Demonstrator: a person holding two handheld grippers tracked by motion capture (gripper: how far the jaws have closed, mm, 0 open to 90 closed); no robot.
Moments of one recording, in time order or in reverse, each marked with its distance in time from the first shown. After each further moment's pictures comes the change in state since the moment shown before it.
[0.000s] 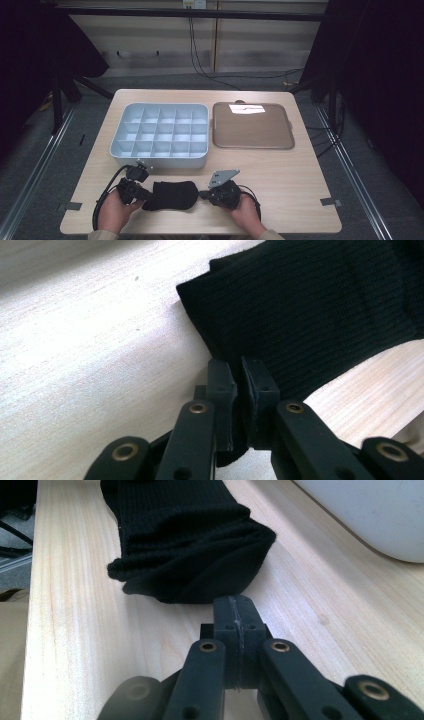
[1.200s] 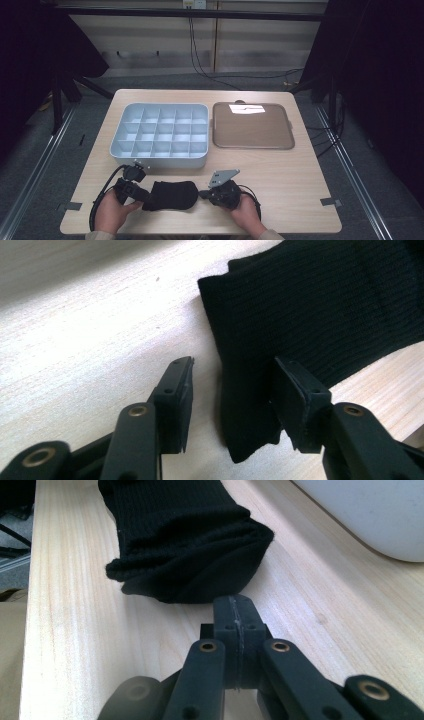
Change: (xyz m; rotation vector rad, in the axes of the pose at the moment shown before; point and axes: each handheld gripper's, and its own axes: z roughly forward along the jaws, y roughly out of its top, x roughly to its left) left arm 0.004 -0.004 -0.002 -0.028 0.035 0.003; right arm -0.001 0.000 0.000 -0.002 -0.004 -0.004
